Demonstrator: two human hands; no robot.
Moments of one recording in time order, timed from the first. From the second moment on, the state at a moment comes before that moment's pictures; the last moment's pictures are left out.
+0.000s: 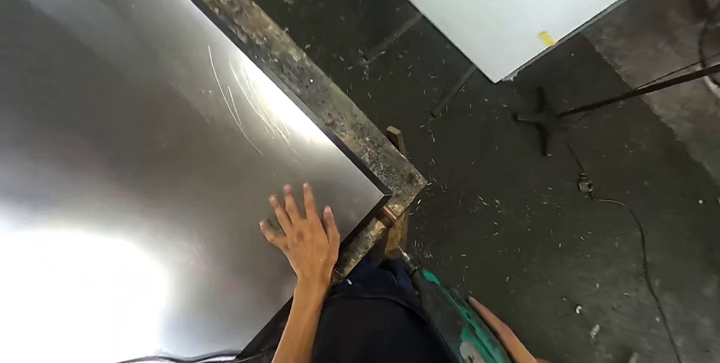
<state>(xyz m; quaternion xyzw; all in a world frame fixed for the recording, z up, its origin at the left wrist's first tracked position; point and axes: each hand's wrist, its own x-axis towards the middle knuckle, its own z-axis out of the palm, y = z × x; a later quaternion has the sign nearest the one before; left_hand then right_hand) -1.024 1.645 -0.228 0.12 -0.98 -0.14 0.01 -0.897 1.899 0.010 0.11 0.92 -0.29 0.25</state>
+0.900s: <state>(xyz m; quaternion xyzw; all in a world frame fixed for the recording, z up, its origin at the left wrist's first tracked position) -1.023 1.662 -0.245 0.19 -0.97 -0.12 -0.03 -1.064 1.878 0.006 -0.08 0.90 -0.11 0.40</state>
